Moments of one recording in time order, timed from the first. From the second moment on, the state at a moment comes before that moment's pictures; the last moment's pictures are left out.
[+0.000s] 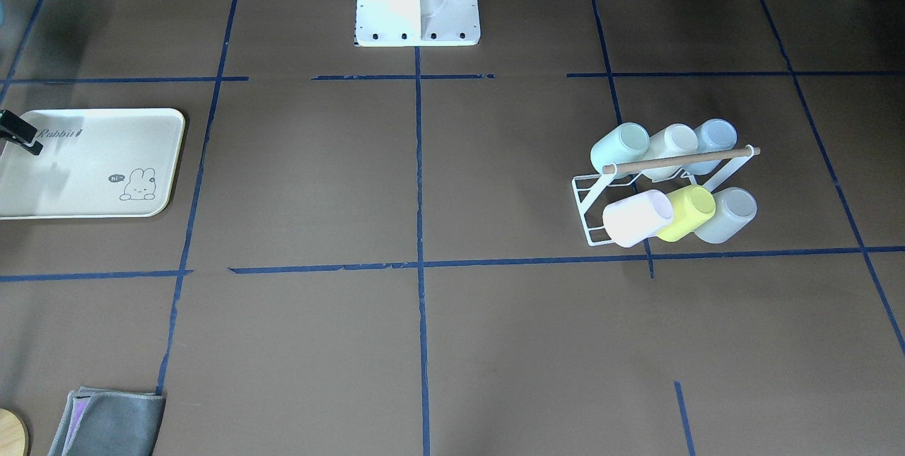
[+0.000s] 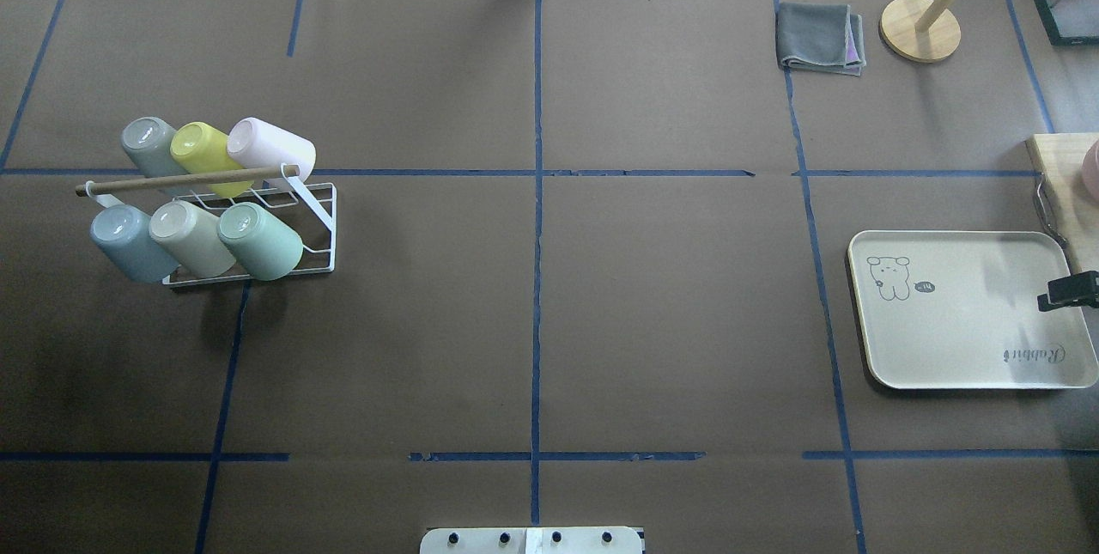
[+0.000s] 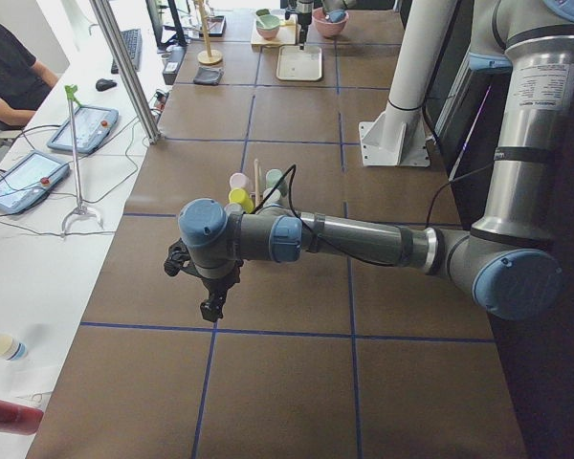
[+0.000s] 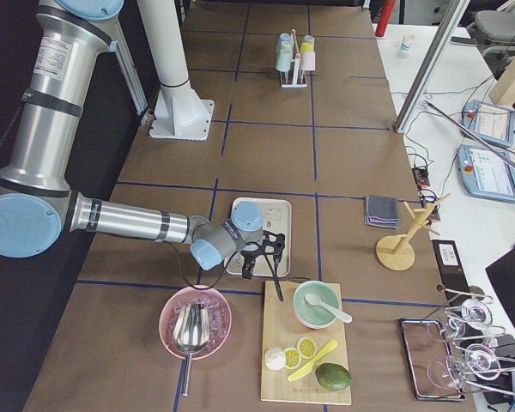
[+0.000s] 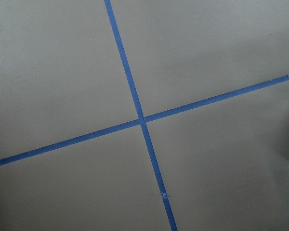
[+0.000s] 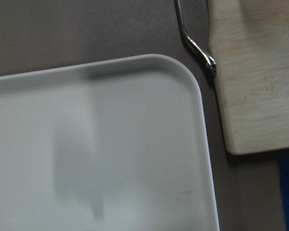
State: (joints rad) left arm -1.59 -1.66 -1.62 -1.47 -2.38 0.28; right arm 1.04 -1.86 1.59 -0.78 2.23 0.88
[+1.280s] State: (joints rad) left arm -1.59 -1.67 -1.64 -1.47 -2.37 0.28; right arm 1.07 -1.86 1.51 -0.71 2.25 0.88
